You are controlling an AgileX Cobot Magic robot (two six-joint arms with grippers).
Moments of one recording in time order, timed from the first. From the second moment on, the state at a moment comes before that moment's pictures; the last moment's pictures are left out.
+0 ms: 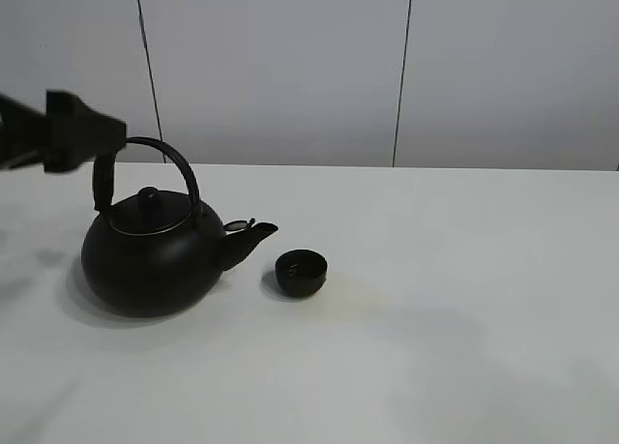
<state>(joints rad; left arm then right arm) -0.22 1.52 -0.49 0.38 -0.61 -0.35 -0.11 0.00 -0.47 0.01 1.08 -0.10</state>
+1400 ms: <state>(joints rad) 0.03 0.19 -0.68 0.03 0.91 0.10 -0.11 0.00 -0.47 0.01 1.08 -0.10</state>
